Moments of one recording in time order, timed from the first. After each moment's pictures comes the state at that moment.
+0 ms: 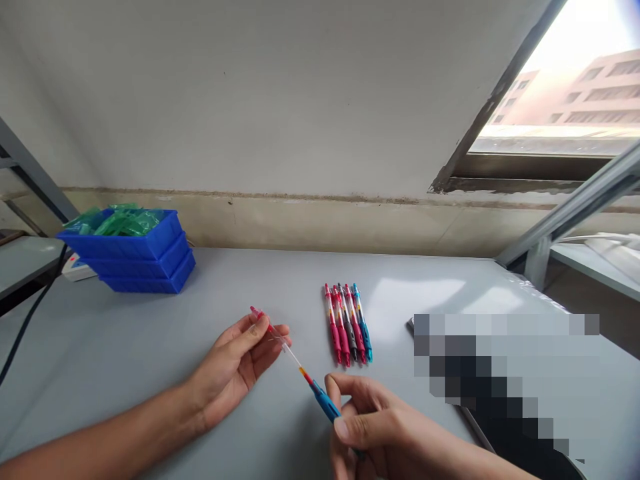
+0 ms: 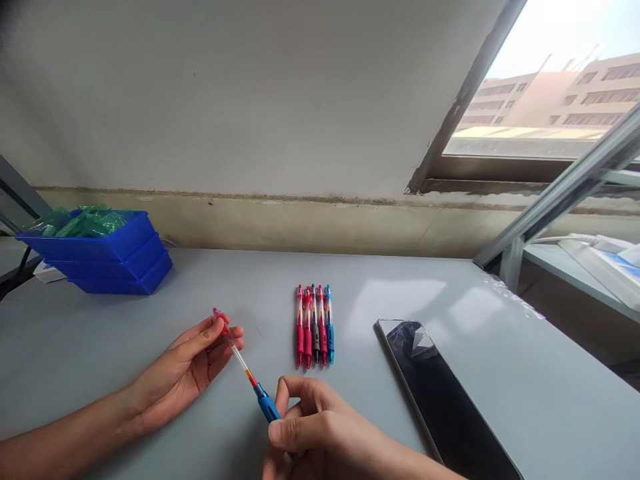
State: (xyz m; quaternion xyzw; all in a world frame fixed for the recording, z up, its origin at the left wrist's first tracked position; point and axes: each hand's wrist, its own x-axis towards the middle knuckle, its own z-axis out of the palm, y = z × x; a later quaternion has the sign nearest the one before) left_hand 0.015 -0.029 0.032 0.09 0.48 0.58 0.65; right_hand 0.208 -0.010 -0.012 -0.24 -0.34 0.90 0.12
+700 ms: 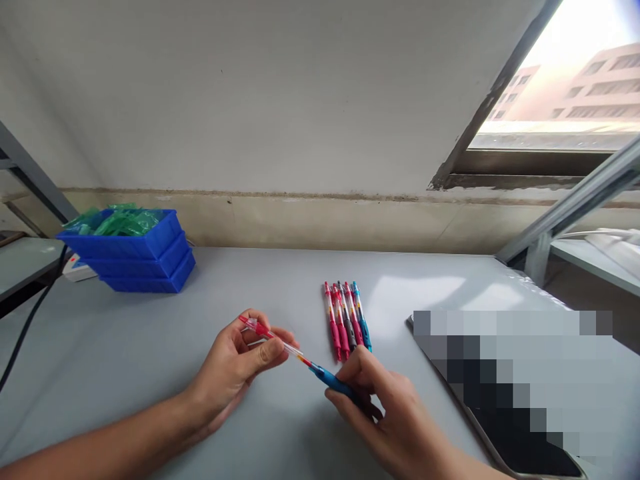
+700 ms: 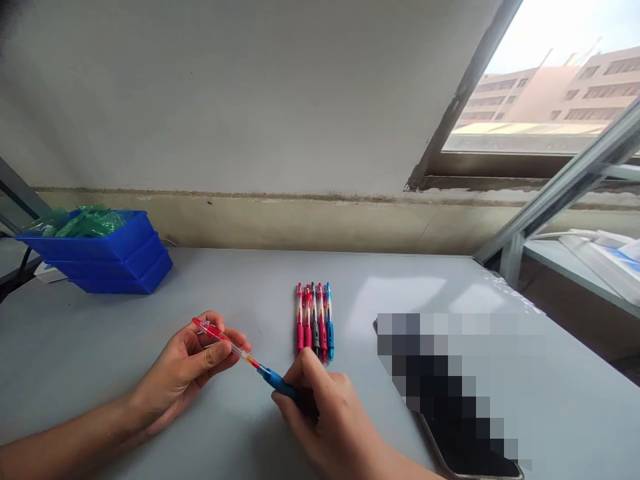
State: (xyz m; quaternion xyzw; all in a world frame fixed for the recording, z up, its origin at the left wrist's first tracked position) left_hand 0.016 -0.038 0.030 0.29 0.46 0.55 0.63; right_hand 0.213 -0.015 -0.004 -0.37 -0.80 0.36 0.29
